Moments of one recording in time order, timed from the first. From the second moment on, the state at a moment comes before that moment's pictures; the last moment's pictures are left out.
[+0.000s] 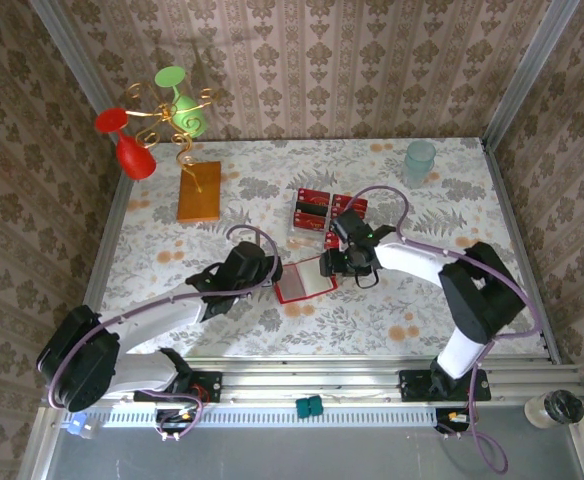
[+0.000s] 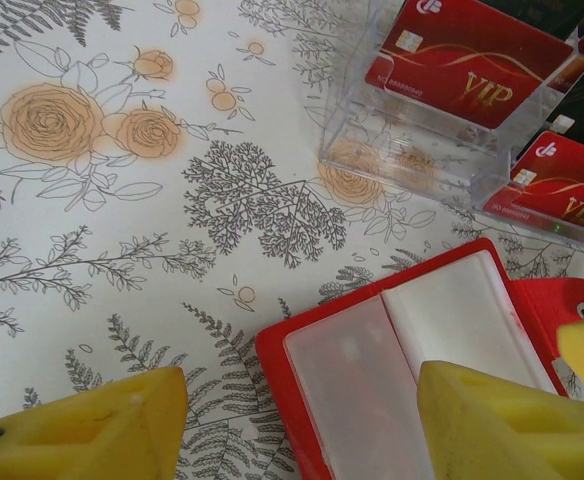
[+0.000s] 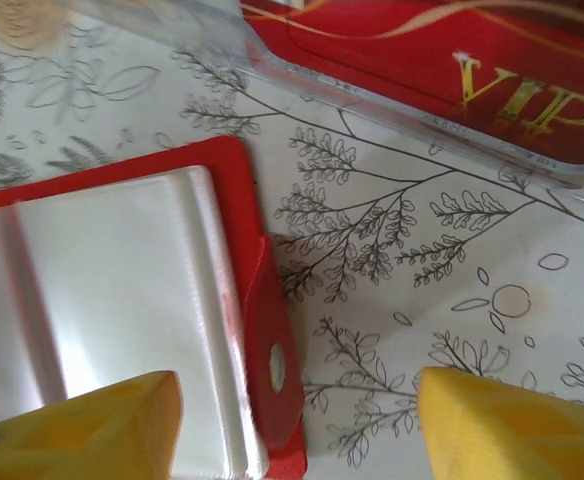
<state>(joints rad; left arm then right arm) -0.83 1.23 0.59 -0.10 -0.25 -0.71 0.57 1.71 1.01 -0.49 -0.07 0.51</state>
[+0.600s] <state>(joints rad) -0.88 1.33 0.62 -0.07 -0.23 -0.71 0.57 1.66 0.96 -0.49 -0.06 0.48</state>
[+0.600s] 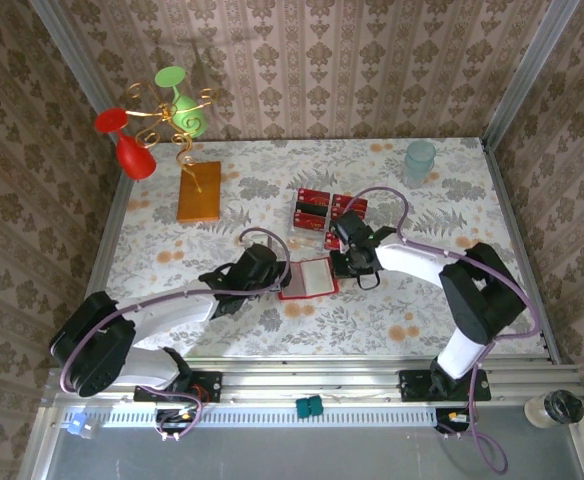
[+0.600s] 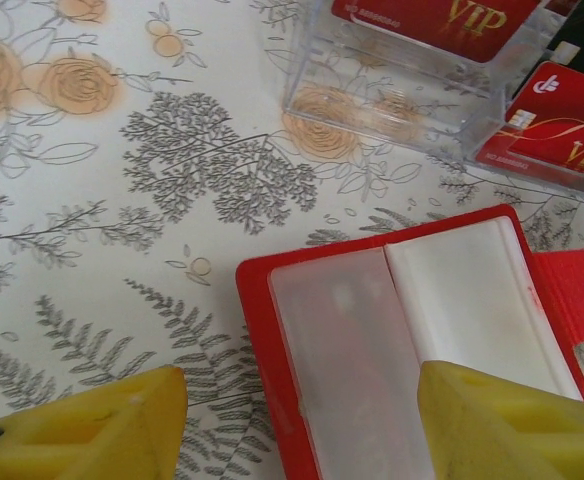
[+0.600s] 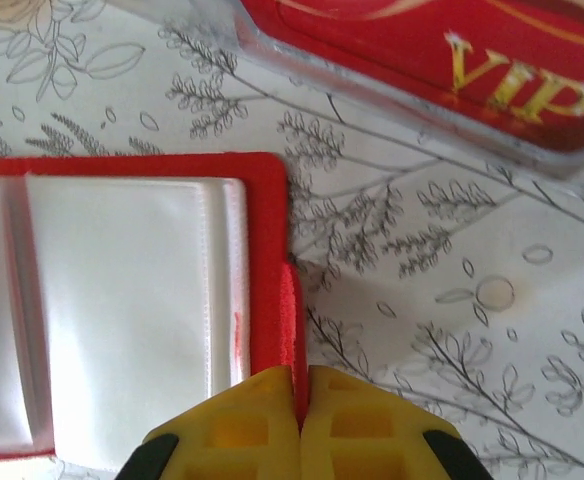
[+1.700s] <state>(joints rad) -0.89 1.34 0.62 -0.03 -0.21 -0.71 0.46 1.43 1.15 -0.64 0.15 0.32</state>
